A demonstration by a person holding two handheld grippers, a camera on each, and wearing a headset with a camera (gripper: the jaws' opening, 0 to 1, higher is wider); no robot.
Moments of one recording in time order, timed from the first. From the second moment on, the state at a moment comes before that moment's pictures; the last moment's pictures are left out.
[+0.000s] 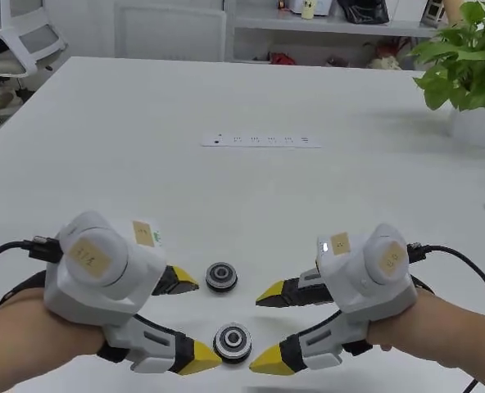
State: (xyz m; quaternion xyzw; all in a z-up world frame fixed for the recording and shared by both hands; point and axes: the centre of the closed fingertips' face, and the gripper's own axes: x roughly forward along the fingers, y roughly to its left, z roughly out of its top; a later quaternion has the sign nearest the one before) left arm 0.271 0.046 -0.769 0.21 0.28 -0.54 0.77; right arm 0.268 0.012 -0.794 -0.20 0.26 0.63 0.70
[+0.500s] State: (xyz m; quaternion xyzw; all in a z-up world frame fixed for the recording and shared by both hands) left arm 0.266 0.035 -0.774 0.21 0.27 -0.56 0.75; right arm 0.268 0.012 -0.795 -0.20 0.26 0.63 0.70
